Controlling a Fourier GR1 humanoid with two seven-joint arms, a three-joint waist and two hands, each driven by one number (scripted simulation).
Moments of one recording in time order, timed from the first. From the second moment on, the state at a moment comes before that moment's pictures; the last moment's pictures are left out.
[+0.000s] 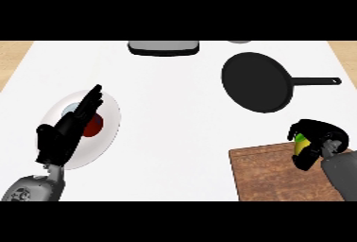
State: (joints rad) left arm -0.13 0.31 -0.13 -1.61 0.05 -0.01 0.19; right arm -0.30 -0.56 0.25 -1.33 0.57 0.73 0.65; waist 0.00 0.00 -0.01
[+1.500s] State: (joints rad) left arm -0.15 0.28 -0.09 -1.59 0.02 -0.04 0.20; right arm -0.16 -0.19 0.45 -1.99 0.94 -0.06 0.50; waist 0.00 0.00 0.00
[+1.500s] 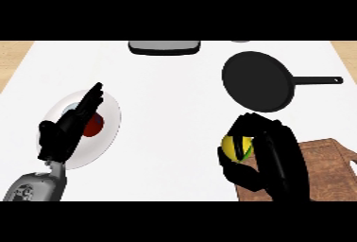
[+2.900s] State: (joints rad) left arm -0.18 0.22 -0.06 -1.55 -0.03 -0.09 0.18; right arm -0.83 -0.27 -0.16 -0.53 0.73 -0.51 -0.33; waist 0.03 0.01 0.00
